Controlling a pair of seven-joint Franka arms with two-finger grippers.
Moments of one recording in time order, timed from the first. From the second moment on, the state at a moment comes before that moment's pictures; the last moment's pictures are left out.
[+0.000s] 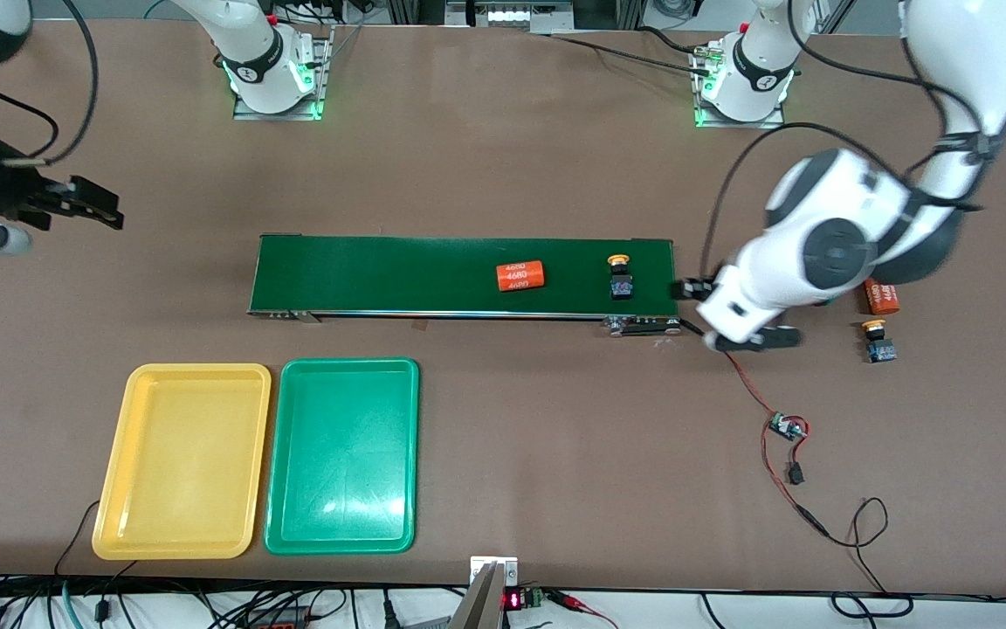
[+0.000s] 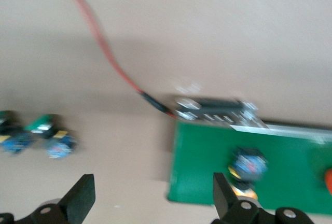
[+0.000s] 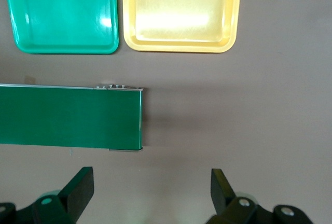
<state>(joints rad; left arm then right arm) 0.53 0.53 -0.90 -1.68 0.31 1.78 -0.63 0.13 0.06 -0.11 -1.66 -0.01 1.60 -0.02</state>
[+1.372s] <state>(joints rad) 0.79 0.79 -0.57 -1.70 0.57 2.16 -0.02 0.26 0.25 -0.11 -1.57 -0.02 1.78 0.16</state>
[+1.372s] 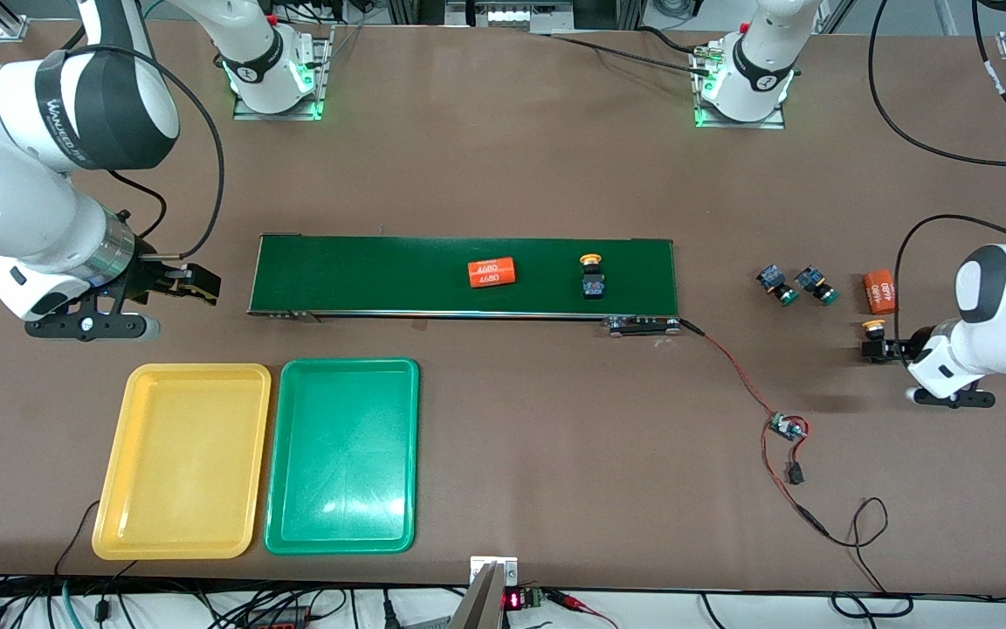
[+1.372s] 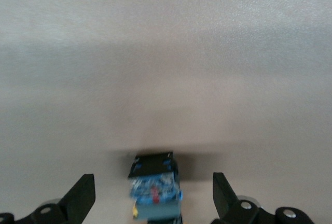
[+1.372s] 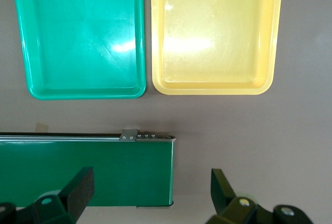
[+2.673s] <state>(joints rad) 0.82 0.73 -0.98 -1.71 0.49 1.81 -0.12 0.26 0.21 -0.11 -1.58 -0.02 1.71 0.16</state>
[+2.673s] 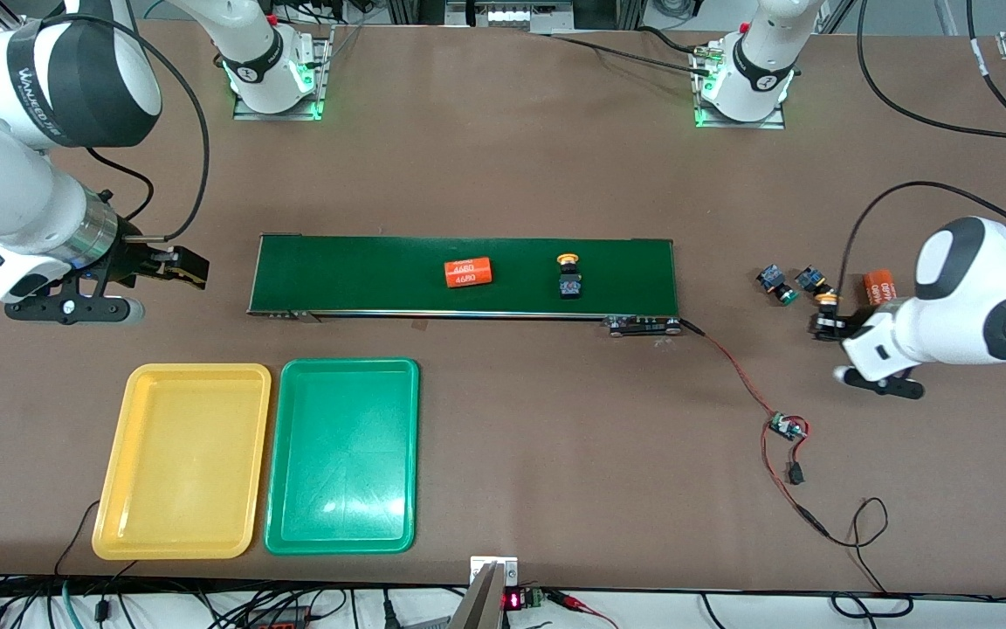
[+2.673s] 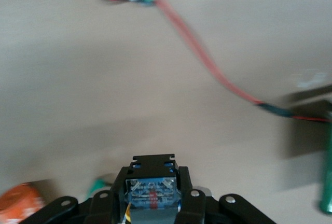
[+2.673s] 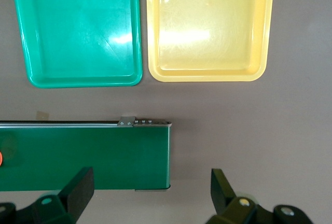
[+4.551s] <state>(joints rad) 0.56 0.65 -1.05 -1.74 0.49 1.82 -0.57 0.26 0.20 -0.11 -1.61 -0.02 1.69 0.16</state>
